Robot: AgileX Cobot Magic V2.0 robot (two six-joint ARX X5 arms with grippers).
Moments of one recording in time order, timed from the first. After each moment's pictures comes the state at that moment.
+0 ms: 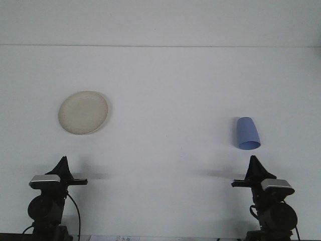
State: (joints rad) left arm -0.02 0.01 0.03 0.00 -0.10 0.04; right arm 0.10 0.03 0.15 -0.12 0.04 0.32
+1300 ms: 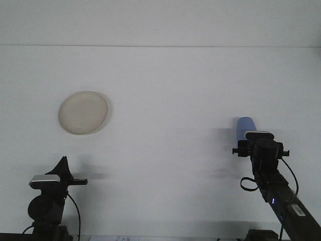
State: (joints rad) left arm -0.02 0.01 0.03 0.00 -0.10 0.04; right arm -0.04 1.21 0.49 0.14 0.22 -0.08
